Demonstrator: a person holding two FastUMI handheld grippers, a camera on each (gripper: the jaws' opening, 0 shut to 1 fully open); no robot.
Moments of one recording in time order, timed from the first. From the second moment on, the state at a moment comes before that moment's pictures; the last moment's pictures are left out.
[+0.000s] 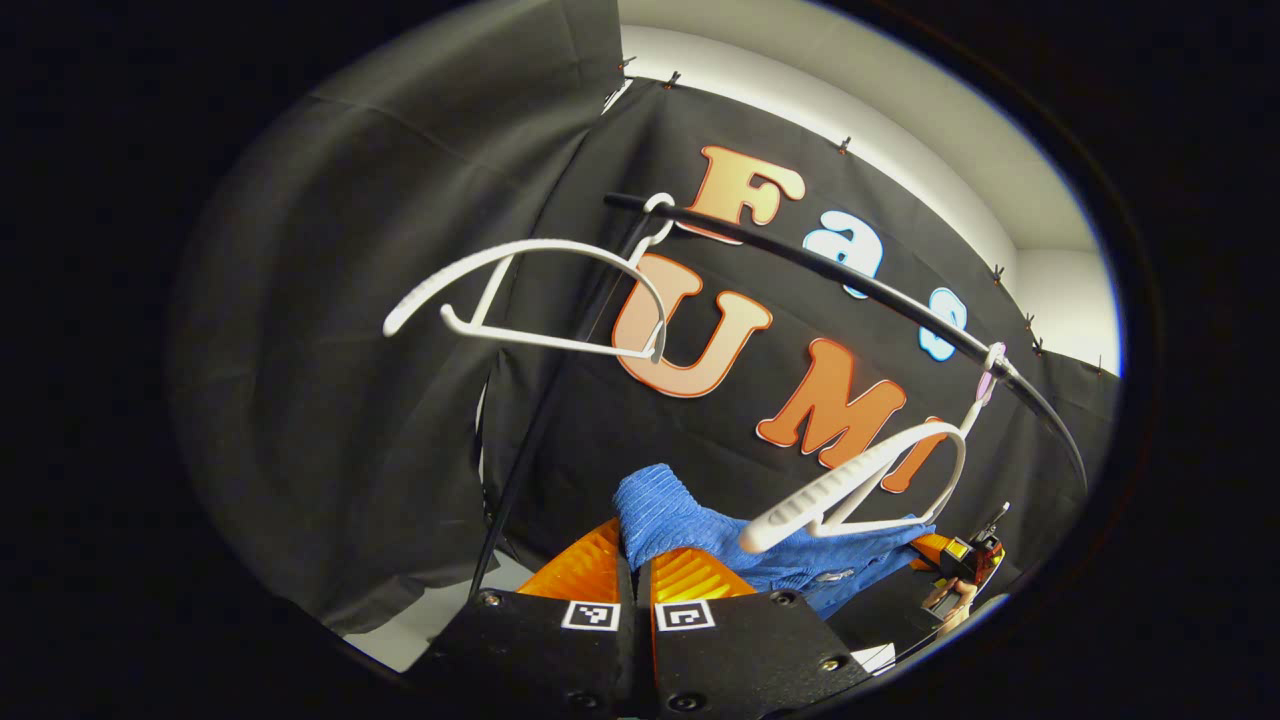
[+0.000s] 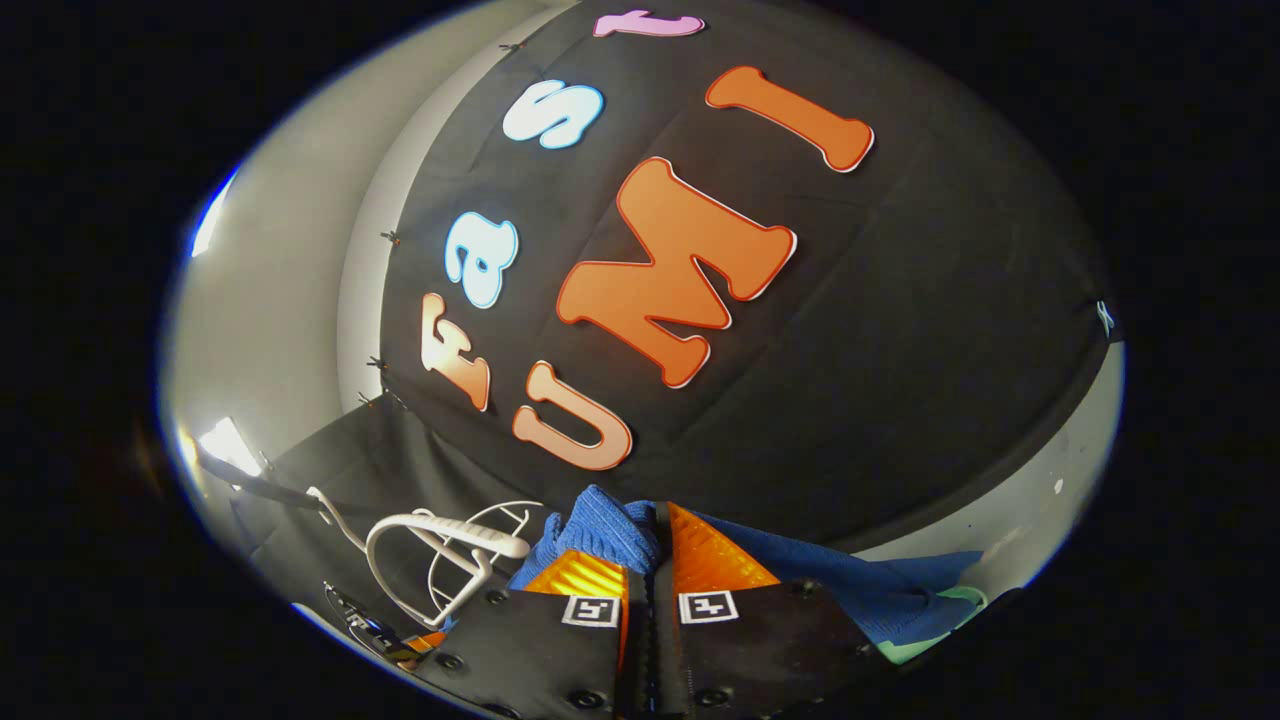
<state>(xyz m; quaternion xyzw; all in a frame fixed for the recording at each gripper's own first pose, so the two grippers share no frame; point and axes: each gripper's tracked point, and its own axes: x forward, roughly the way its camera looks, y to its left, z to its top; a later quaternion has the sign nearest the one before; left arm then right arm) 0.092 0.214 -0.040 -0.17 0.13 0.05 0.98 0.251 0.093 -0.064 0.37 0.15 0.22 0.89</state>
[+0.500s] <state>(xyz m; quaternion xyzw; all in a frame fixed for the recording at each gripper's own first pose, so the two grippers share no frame) 0.062 0.184 -0.094 -0.17 0.17 0.06 0.97 0.207 0.089 -0.121 0.35 0.20 0.18 0.90</state>
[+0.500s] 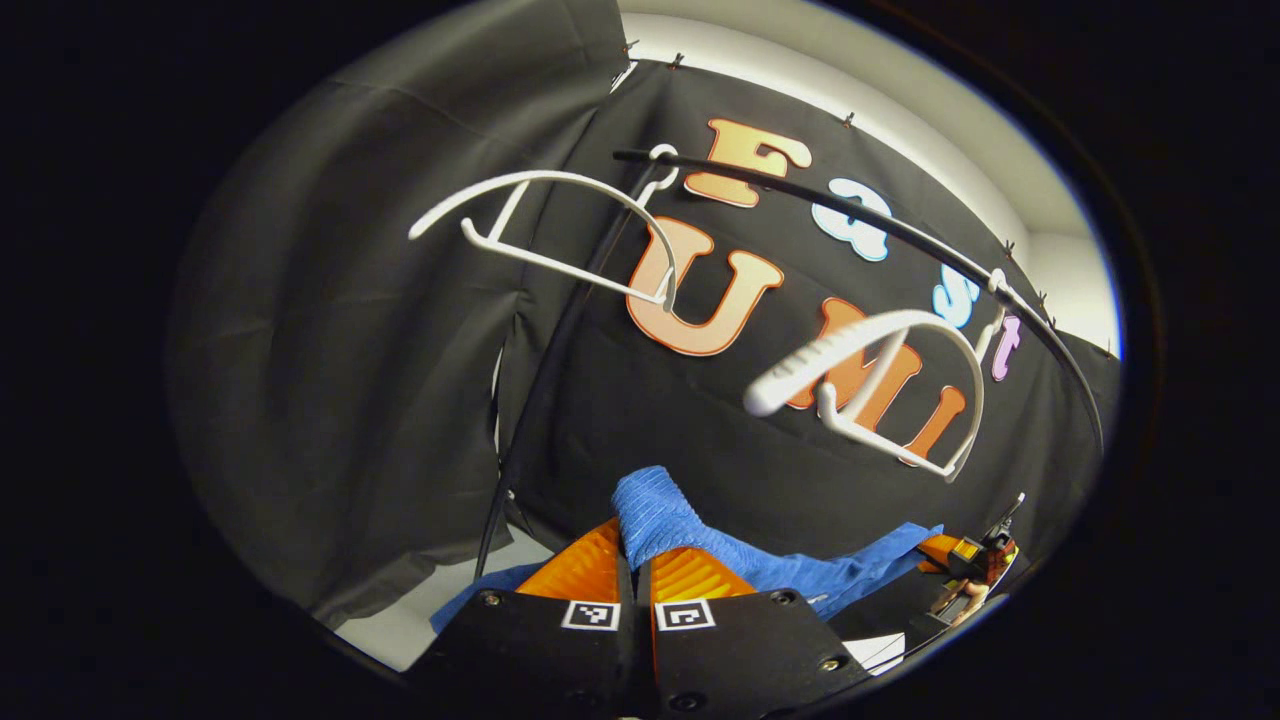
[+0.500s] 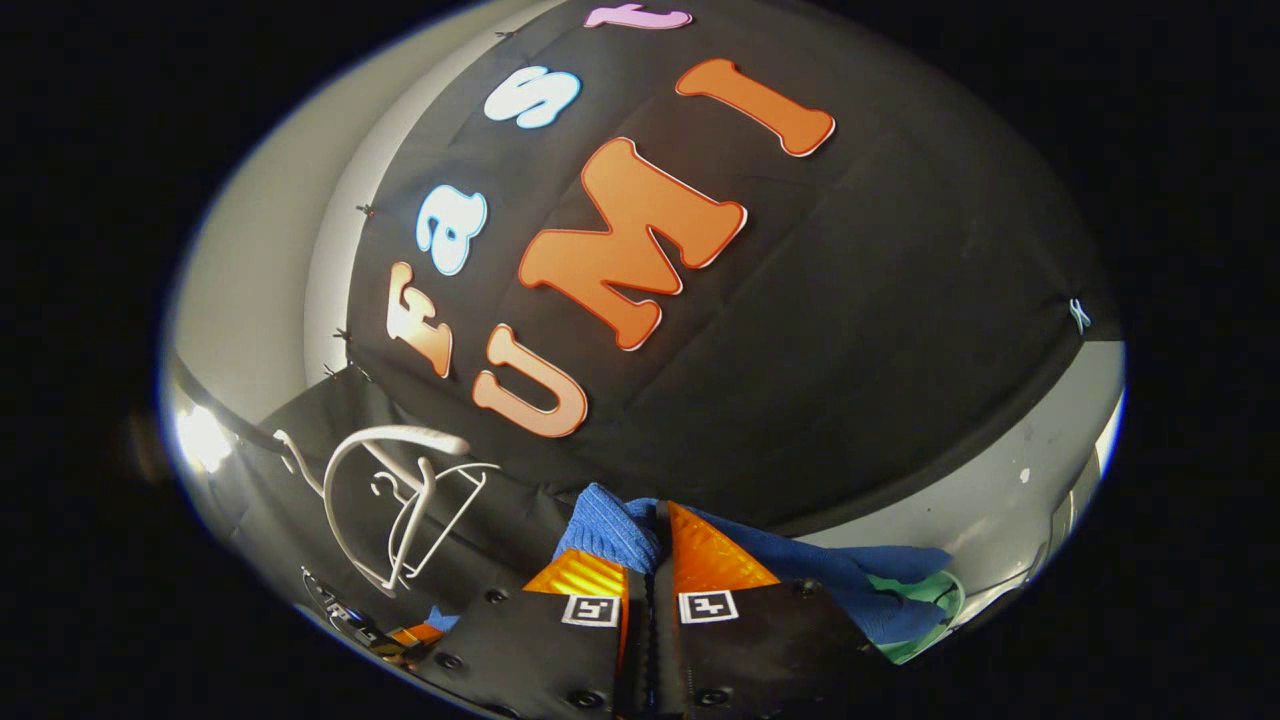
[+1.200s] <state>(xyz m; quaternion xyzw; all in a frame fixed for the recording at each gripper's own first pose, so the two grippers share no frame) 0.064 0.079 -0.146 -0.15 0.23 0.00 0.96 0.159 0.108 -0.170 0.26 0.24 0.18 0.92</state>
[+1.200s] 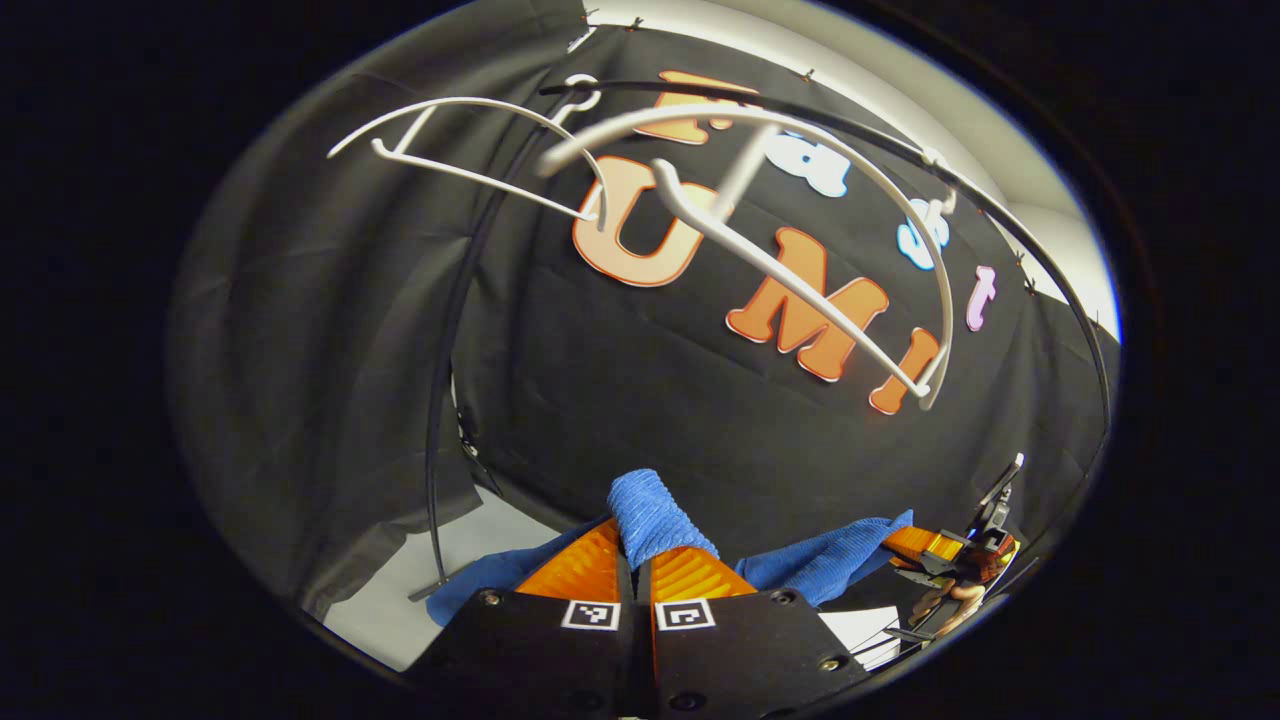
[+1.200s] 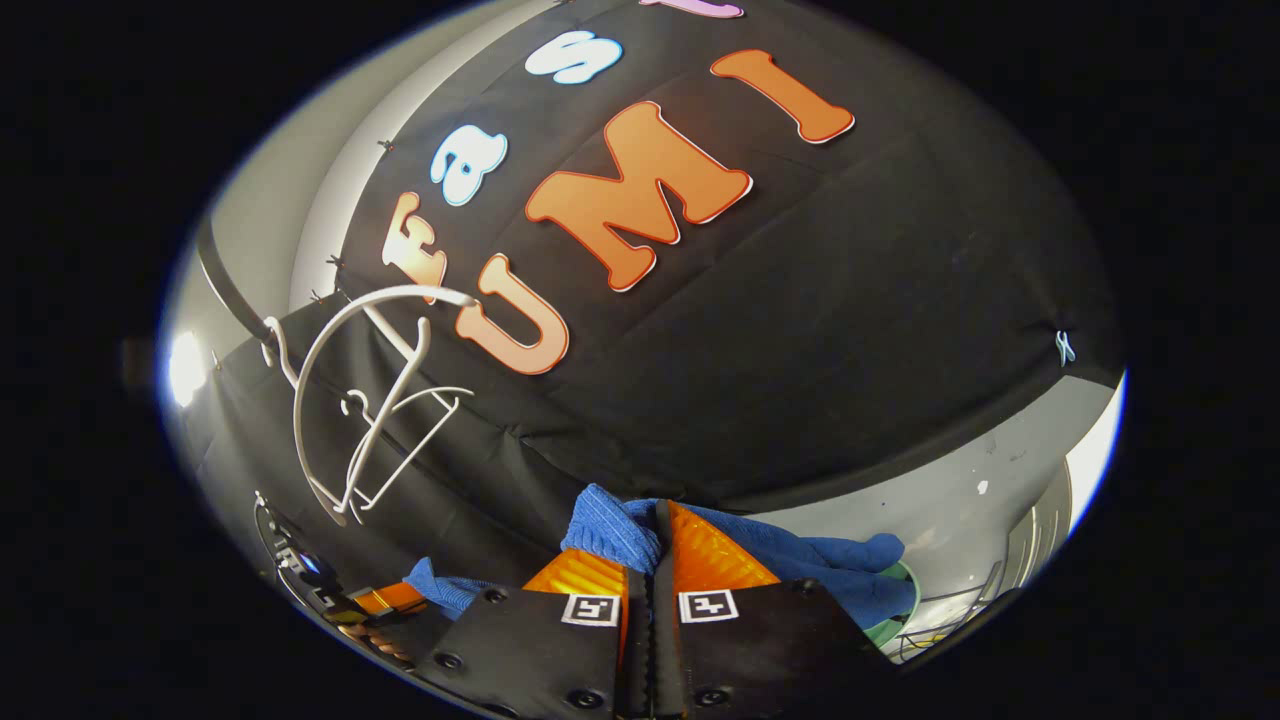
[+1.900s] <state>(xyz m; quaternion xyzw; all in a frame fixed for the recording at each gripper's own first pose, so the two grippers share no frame) 0.060 0.003 -0.231 -0.10 0.32 -0.04 0.94 0.118 0.095 -0.233 0.18 0.29 0.16 0.93</state>
